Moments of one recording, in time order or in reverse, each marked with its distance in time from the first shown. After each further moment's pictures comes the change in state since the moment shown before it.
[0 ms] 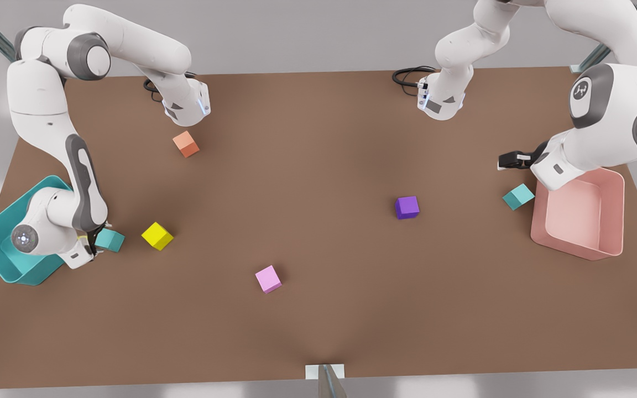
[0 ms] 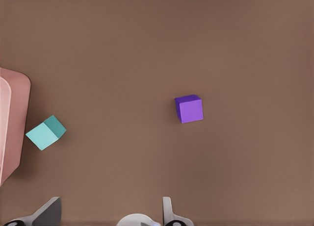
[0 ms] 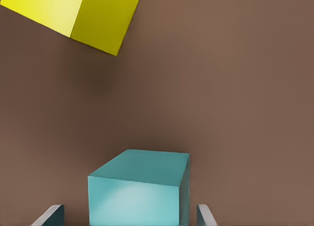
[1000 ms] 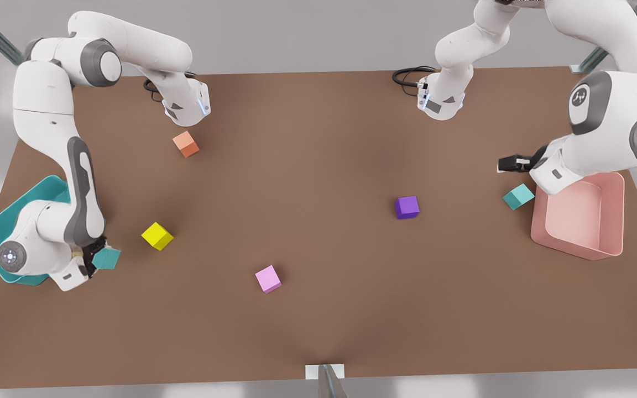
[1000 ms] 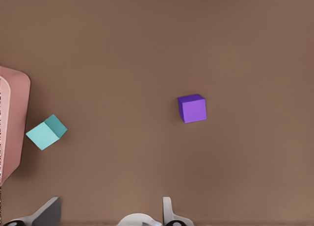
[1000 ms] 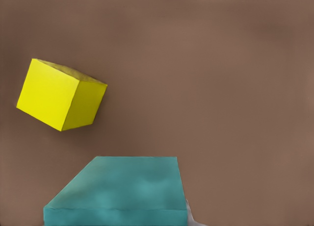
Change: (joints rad) left arm 0.003 0.030 0.001 -0.009 0.020 0.011 -0.001; right arm 0.156 0.042 0.009 0.332 0.076 -0.212 0.084
